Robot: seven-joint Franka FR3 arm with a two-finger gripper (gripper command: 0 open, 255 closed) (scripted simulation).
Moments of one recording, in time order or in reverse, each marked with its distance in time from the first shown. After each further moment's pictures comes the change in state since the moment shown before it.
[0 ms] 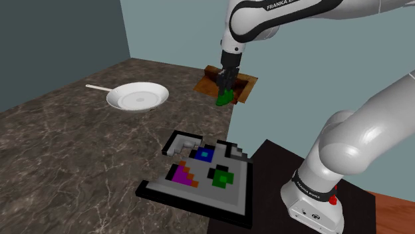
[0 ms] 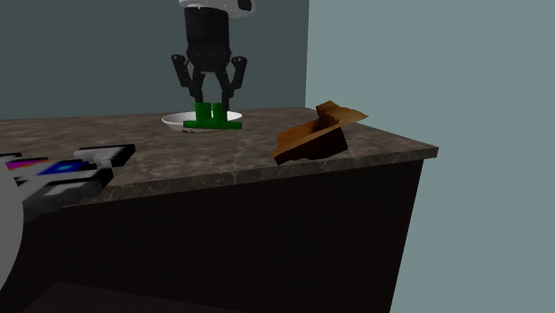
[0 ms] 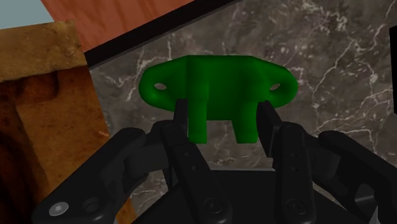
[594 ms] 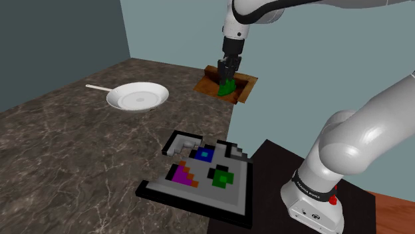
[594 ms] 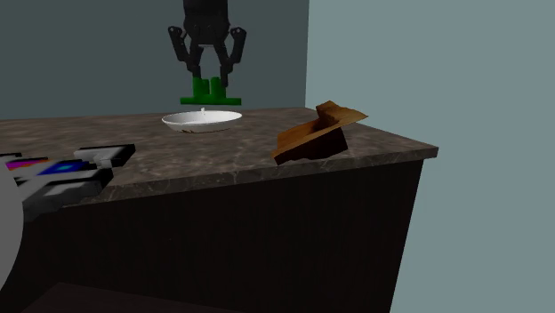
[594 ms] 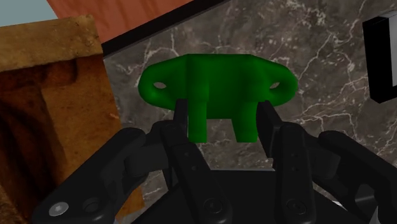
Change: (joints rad) arm 0.000 -0.018 0.001 0.103 -0.002 -0.122 0.003
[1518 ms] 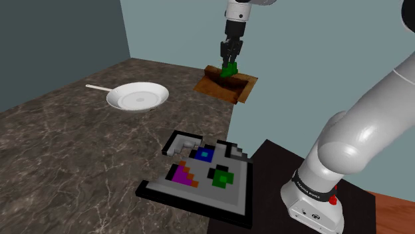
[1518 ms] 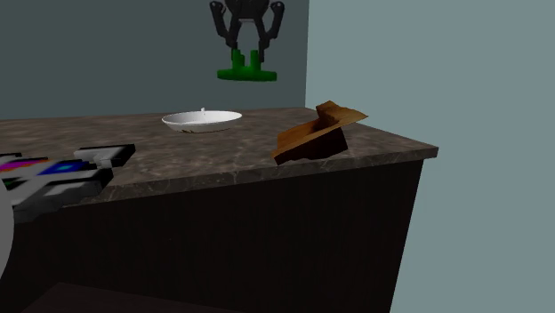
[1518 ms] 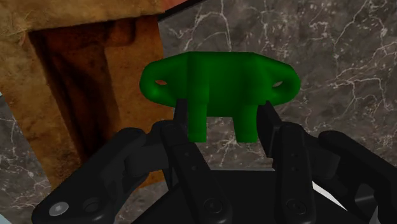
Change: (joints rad) arm -0.039 0.151 -0.084 0.265 -0.012 -0.117 -0.118
